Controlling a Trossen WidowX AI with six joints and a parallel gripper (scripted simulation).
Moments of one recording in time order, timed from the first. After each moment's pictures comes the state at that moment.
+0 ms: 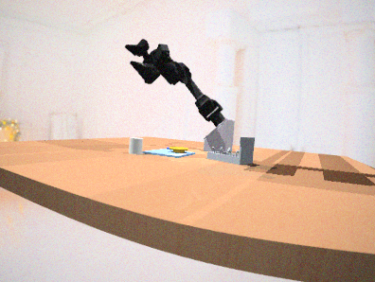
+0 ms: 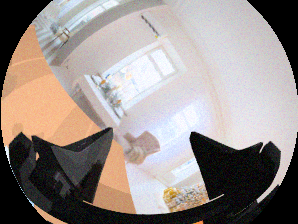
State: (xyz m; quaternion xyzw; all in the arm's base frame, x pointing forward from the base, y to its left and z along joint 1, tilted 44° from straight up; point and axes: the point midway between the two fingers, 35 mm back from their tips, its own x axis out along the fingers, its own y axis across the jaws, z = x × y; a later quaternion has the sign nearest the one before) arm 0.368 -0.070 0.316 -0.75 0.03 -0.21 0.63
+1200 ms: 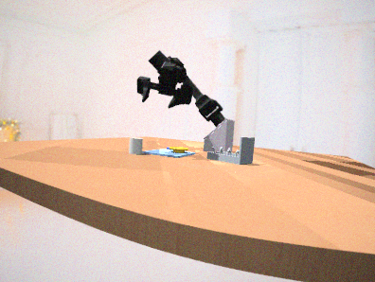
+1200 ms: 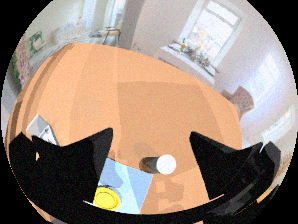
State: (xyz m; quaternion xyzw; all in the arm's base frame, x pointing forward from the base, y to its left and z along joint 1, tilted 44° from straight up) arm 0.378 -0.091 0.131 -0.44 0.38 -0.10 0.81
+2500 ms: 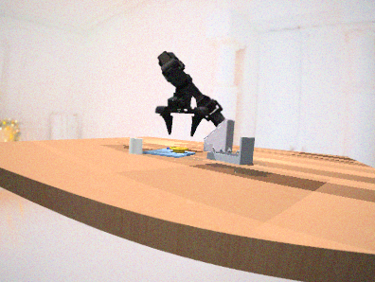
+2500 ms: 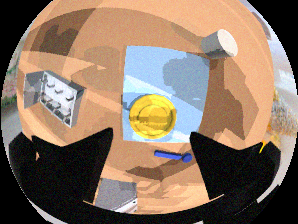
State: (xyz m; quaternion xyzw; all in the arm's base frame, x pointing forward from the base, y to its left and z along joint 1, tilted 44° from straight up) arm 0.262 -0.107 0.047 -0.21 0.67 -0.32 0.64
